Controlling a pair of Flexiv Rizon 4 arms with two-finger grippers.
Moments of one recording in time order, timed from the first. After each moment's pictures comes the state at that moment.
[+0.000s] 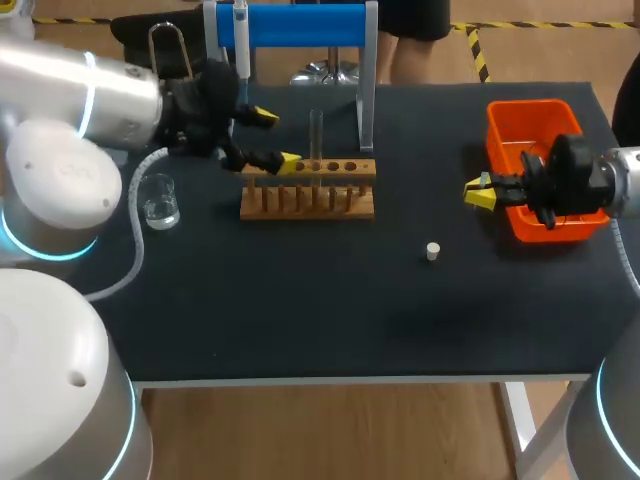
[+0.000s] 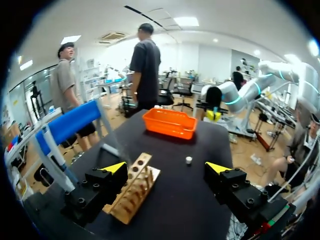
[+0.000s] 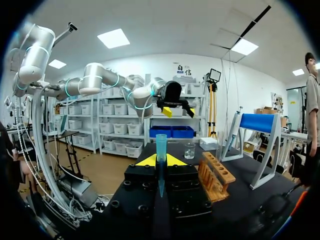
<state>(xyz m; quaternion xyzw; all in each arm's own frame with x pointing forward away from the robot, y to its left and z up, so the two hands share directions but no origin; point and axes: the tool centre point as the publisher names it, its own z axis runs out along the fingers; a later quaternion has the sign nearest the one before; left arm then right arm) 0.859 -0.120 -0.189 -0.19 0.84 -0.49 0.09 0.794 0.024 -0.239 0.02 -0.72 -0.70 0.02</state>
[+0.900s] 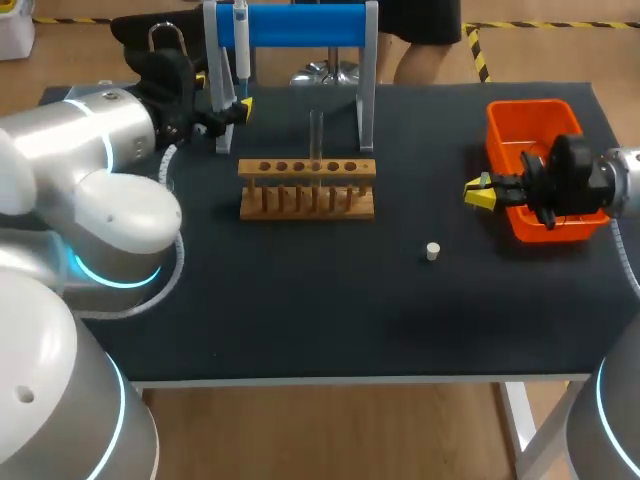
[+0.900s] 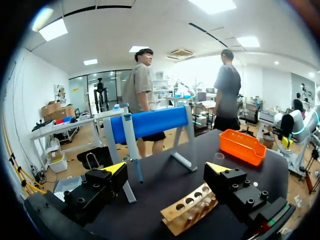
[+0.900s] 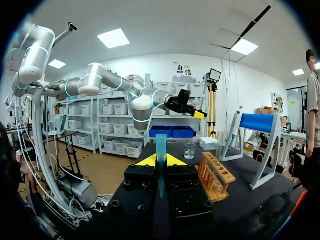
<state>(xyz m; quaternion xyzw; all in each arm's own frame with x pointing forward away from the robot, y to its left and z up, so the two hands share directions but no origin) 0.973 -0.039 -0.192 -0.39 0.72 -0.50 0.29 0.794 0.024 -0.239 0.02 -0.72 -0.70 0.02</state>
